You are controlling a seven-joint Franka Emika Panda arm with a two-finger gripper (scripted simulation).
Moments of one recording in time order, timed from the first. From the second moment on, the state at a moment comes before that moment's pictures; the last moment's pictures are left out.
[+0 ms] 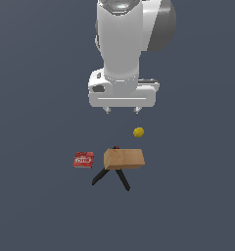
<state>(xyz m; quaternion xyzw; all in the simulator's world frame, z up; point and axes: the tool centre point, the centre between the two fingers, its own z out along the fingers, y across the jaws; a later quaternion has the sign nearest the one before) -0.015 0.017 0.287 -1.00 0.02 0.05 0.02</state>
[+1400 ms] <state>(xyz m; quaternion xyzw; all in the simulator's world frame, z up) 0.010 -0.031 0.236 -0.99 -0.15 0.05 0.00</state>
